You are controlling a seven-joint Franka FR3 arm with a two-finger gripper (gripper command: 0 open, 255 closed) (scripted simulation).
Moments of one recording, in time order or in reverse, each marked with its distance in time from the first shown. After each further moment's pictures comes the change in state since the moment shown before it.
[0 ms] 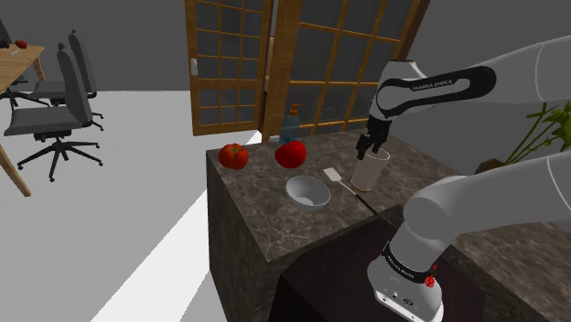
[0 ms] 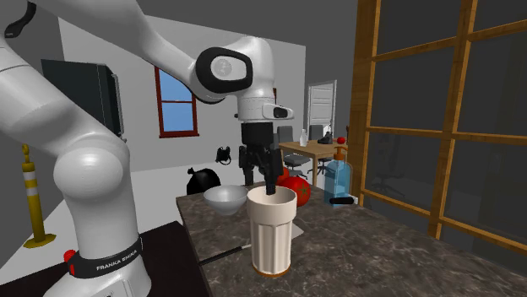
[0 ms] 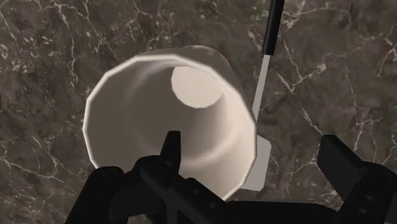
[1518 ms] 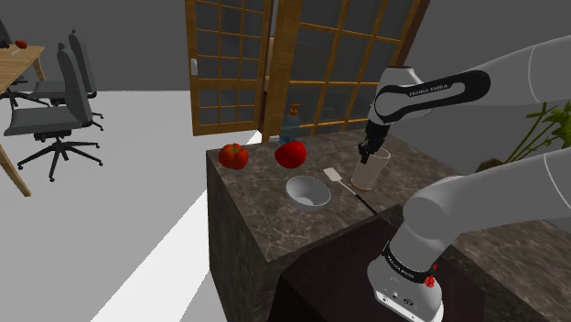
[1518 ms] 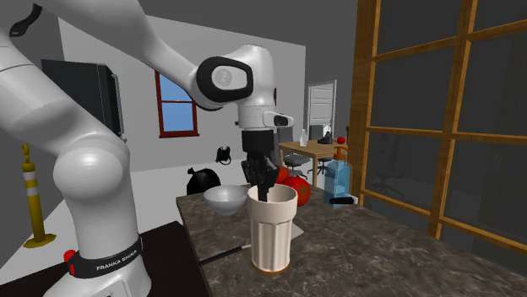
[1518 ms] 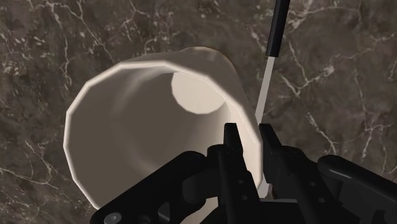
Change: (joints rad) arm -0.005 0.026 -0.014 -0.029 -0.013 0.057 0.001
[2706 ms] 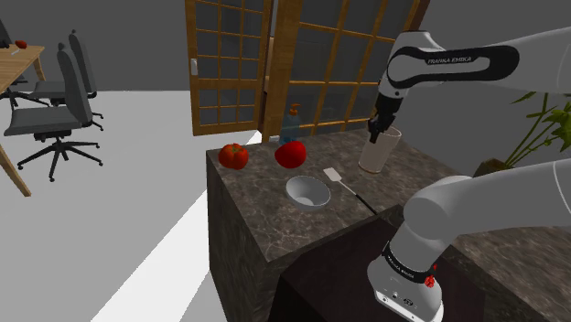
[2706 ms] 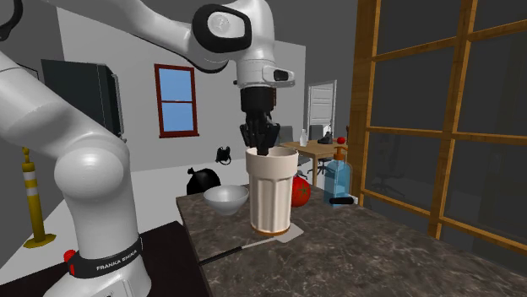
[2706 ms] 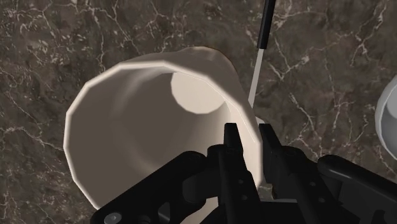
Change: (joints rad) arm 0.014 -0.086 0.054 0.186 0.051 -0.272 -0.024
